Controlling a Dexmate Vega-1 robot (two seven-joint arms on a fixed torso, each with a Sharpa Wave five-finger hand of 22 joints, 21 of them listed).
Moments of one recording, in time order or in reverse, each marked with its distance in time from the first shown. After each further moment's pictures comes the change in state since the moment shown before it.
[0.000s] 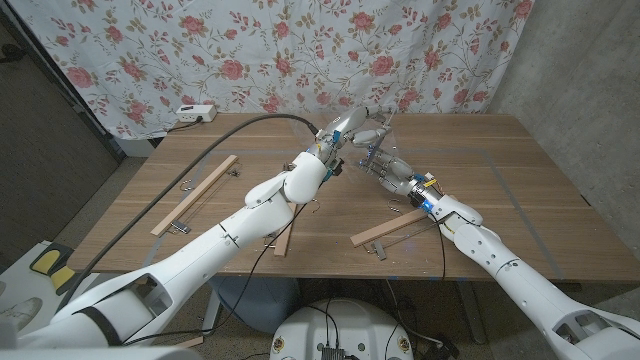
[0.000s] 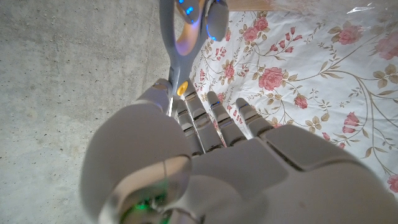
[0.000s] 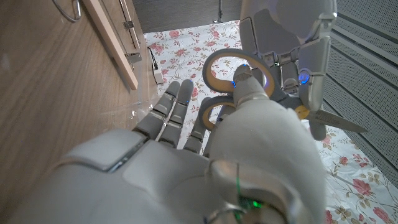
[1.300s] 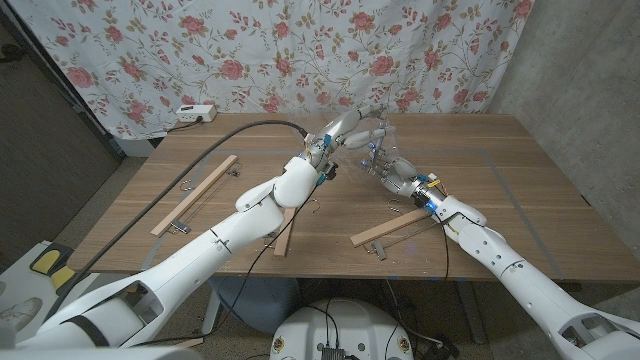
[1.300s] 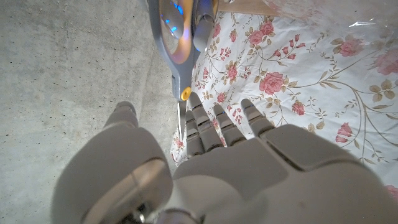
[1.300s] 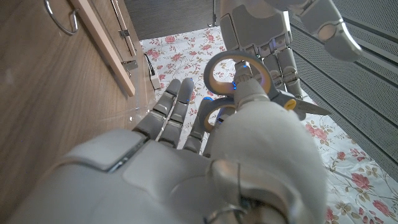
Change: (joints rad) left arm 0.045 0.028 -0.047 0.014 -0.093 -0.112 0.003; left_hand -0.457 -0.144 -0.214 0.133 -0.007 -0.220 0.054 -0.029 -0.015 -0.350 0.045 -0.178 -0.073 -0.199 0.115 -0.090 -0.052 -0.063 0.066 0.000 0.010; right arm -0.019 -0.017 0.019 -0.023 0.038 -0.038 0.027; right_hand -0.015 -0.005 0.012 -0.012 -0.002 -0.013 0.003 0.012 0.032 0.016 0.016 0.163 -0.017 0.031 -0.001 -0.015 0.032 0.003 0.004 0.047 0.032
